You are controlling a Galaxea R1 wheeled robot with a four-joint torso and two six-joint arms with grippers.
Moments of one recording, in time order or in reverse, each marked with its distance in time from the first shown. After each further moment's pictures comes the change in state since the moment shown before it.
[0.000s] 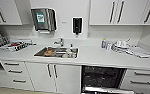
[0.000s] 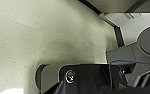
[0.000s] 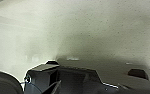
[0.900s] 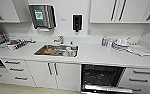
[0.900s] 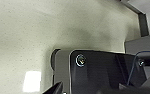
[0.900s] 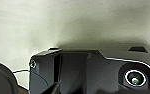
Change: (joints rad) left arm -0.019 0.084 -0.012 0.025 0.290 -0.014; right arm -0.038 0.036 -0.041 -0.006 0.006 -0.003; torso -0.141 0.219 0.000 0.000
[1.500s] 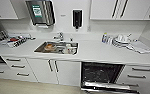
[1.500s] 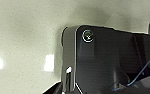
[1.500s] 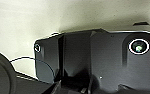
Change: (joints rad) left arm -0.015 0.127 -0.001 0.018 0.317 -0.004; right arm -0.031 0.025 -0.021 -0.003 0.002 0.000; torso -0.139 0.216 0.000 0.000
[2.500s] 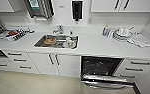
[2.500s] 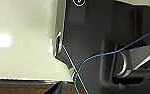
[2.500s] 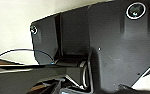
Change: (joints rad) left arm -0.014 0.125 -0.001 0.000 0.179 -0.022; right arm -0.004 0.077 -0.116 -0.017 0.016 0.000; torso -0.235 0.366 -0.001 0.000
